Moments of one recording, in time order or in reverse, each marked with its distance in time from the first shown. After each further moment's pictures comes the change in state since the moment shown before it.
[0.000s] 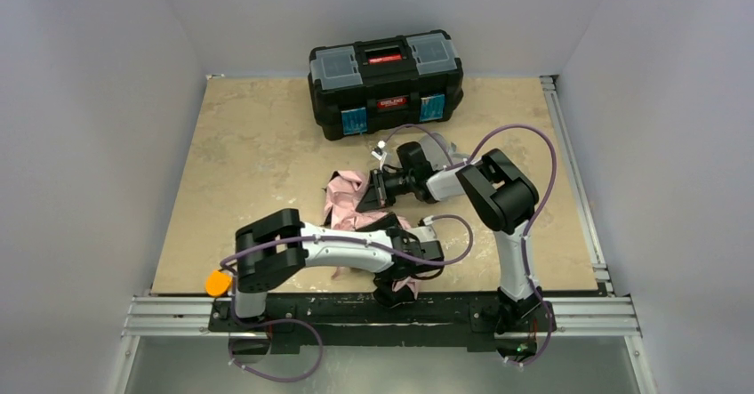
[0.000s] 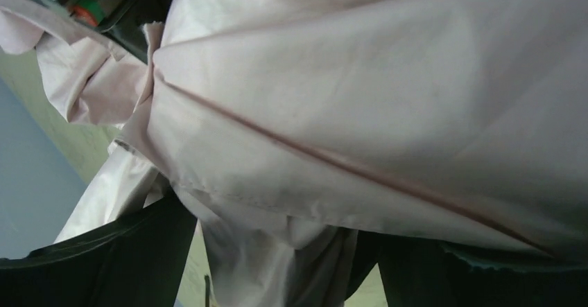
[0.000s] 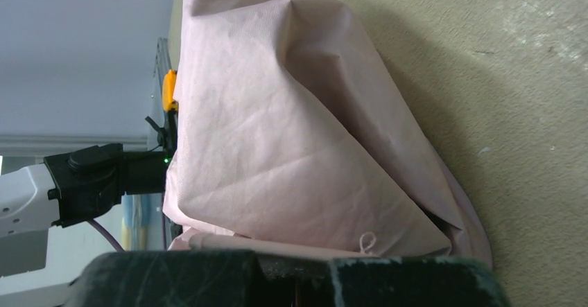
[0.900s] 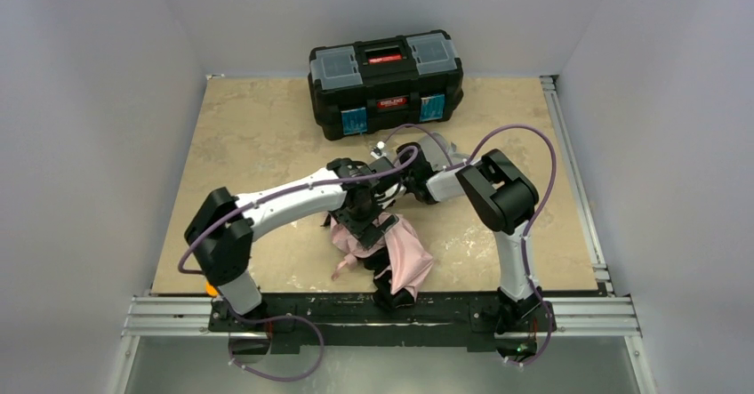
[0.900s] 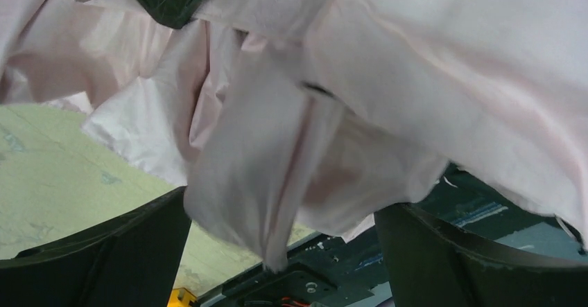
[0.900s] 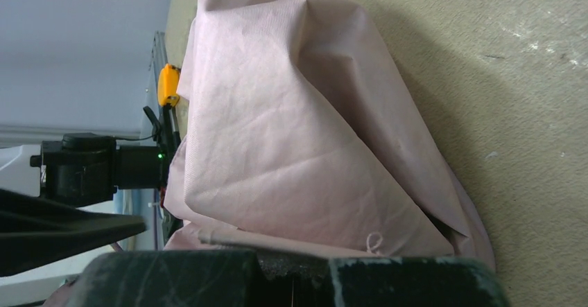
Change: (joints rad) left arm 0.410 -0.258 0.056 -0.165 0.638 0.184; right arm 0.002 -0.002 -0.008 0.011 -0.002 -0.037
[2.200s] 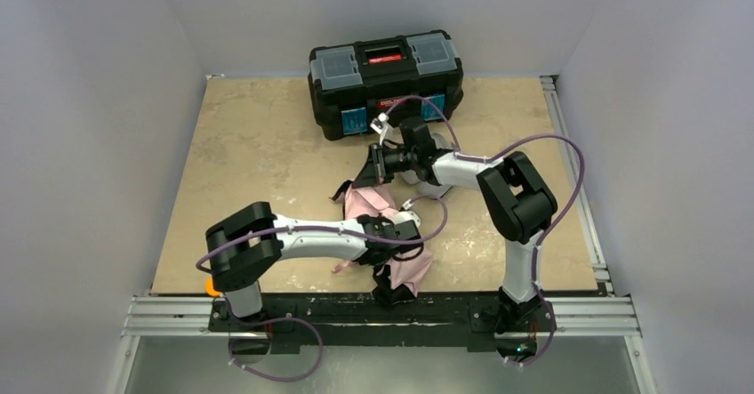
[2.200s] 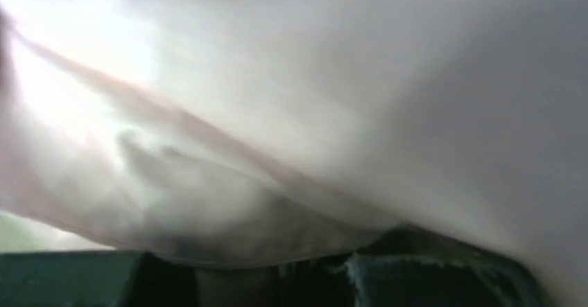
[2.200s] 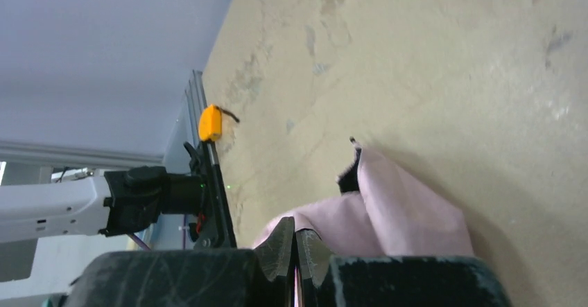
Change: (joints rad) left arm -0.257 0.096 -0.248 0.405 -0.426 -0.180; right arm -0.026 -0.119 0.117 -0.164 0.003 0.005
